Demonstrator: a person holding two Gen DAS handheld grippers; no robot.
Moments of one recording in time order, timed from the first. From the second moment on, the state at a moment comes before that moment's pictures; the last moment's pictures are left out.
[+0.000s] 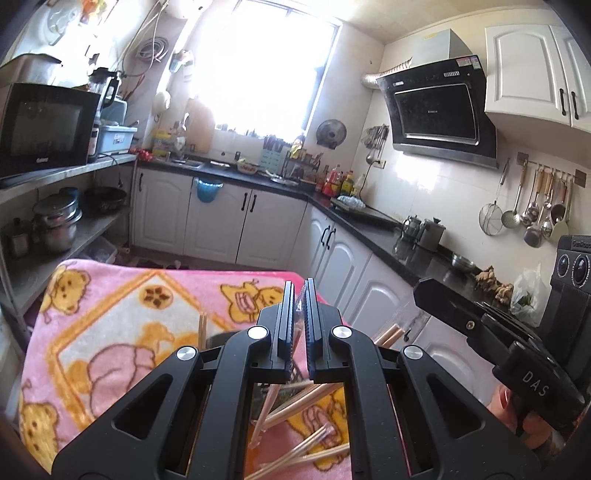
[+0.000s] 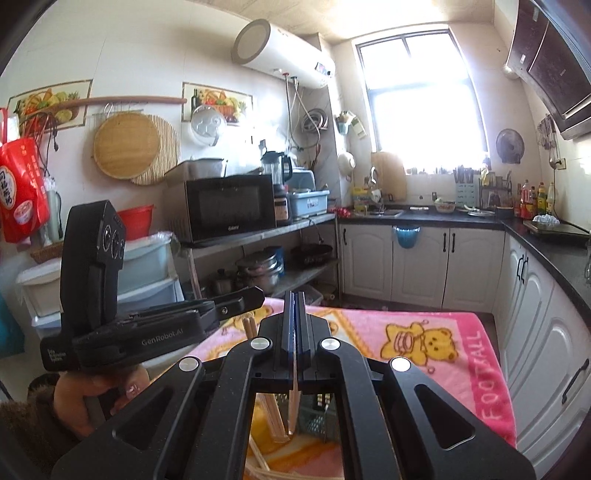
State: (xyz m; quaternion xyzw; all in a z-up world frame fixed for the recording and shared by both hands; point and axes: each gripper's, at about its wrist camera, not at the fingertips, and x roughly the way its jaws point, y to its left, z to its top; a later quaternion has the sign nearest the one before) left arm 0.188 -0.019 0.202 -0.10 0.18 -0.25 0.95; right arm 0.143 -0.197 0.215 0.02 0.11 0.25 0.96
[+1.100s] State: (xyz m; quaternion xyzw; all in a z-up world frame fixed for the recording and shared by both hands) left arm 0.277 -0.030 0.199 -0.11 0.18 -0.19 0.96; right arm 0.232 -0.215 0.229 0.06 0.13 0.22 0.96
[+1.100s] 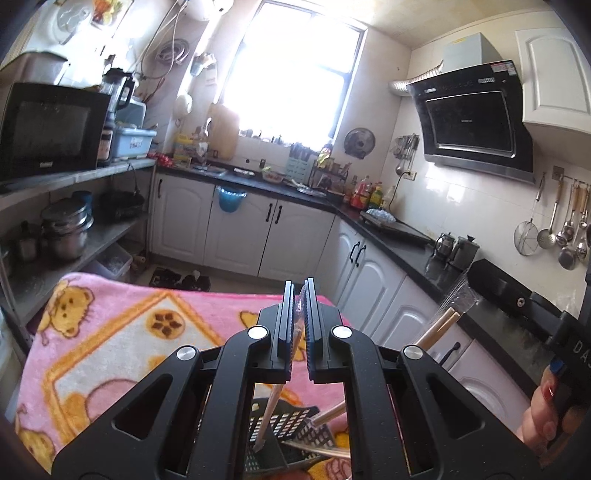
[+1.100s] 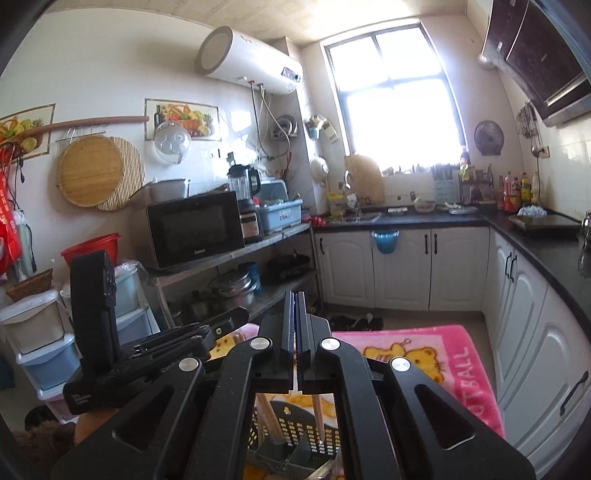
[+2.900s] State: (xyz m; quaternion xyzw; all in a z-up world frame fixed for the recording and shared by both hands) left arm 0.213 -0.016 0.120 -0.08 0.19 -0.16 0.96; right arm 0.207 -0.217 0.116 0.04 0.21 0.14 0.97
